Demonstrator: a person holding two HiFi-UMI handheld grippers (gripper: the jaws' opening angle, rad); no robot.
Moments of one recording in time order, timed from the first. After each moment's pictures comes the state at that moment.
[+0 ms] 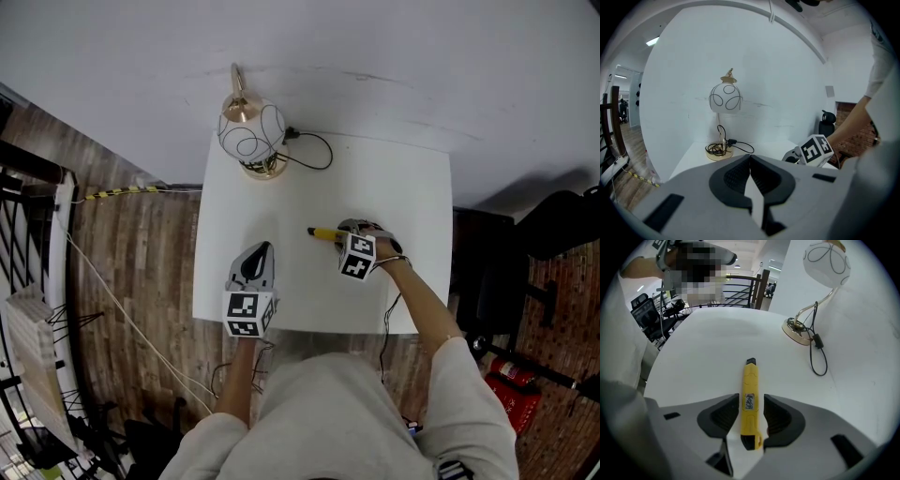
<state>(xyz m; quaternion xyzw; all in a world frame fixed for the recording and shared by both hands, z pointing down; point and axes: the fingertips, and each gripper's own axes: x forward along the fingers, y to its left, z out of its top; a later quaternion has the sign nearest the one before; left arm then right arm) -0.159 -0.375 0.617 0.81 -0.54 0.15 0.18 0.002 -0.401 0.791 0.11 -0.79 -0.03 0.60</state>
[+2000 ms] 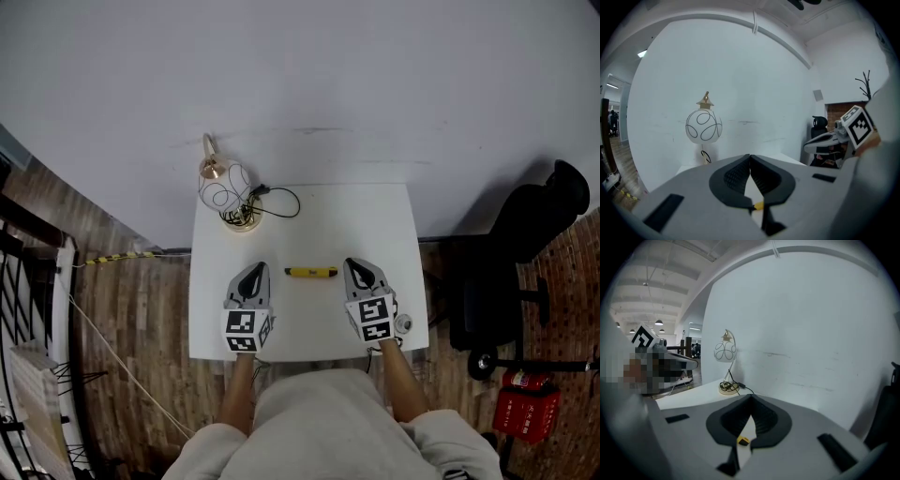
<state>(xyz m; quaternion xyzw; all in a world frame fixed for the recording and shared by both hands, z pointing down) -0.098 -0.386 0.542 0.84 -0.51 0.12 0.10 0.088 -0.379 0.563 0.53 -0.82 0.07 0.21</state>
